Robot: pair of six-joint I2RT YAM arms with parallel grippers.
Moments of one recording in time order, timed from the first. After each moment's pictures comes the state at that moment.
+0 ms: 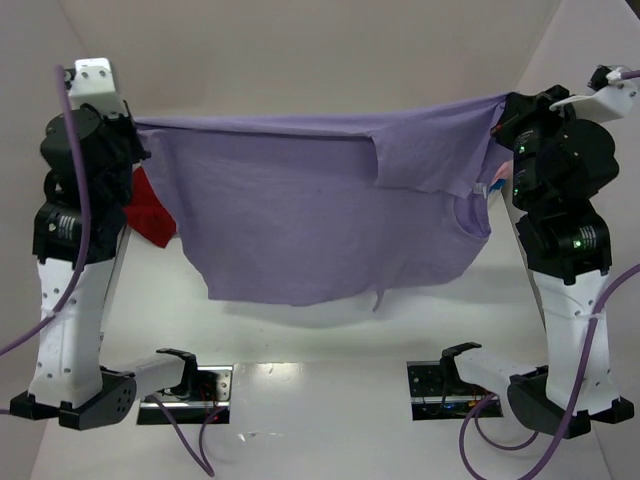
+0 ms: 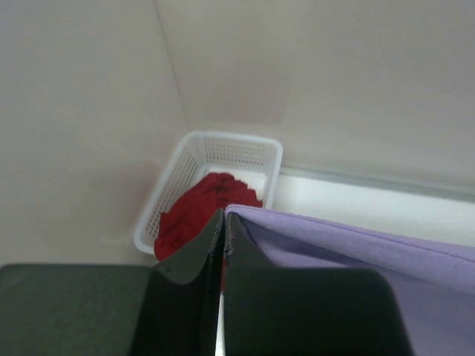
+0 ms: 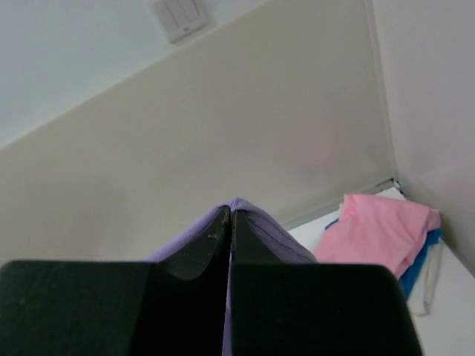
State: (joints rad) left arm -0.15 1.15 1.87 -0.70 -0.46 0.05; right arm 0.23 1.11 1.82 -0.50 0.48 0.35
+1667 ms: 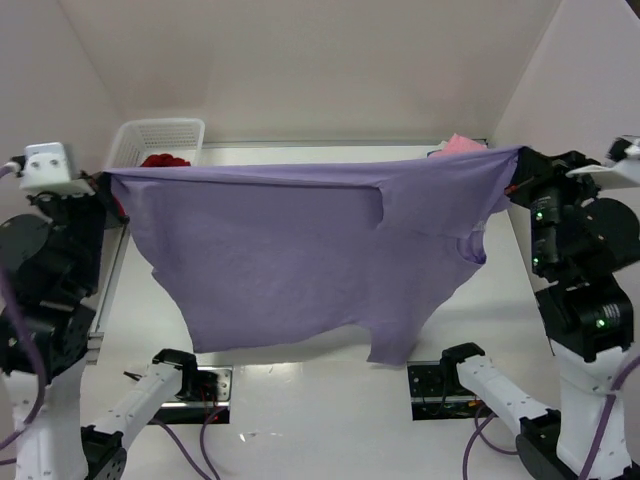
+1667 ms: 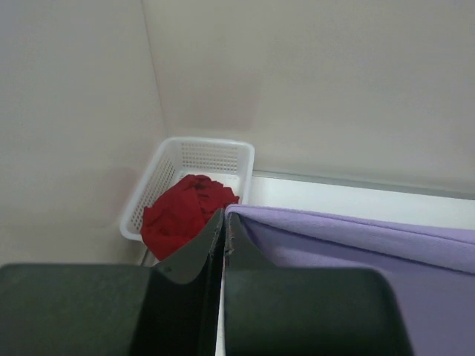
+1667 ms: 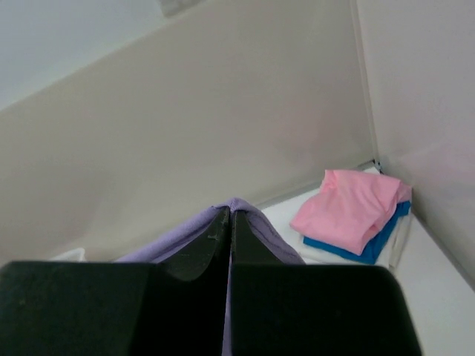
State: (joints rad) left arm -0.16 0.79 1.63 -0.76 -0.35 0.01; right arm 0.24 0.84 1.63 -0.61 0.44 0.33
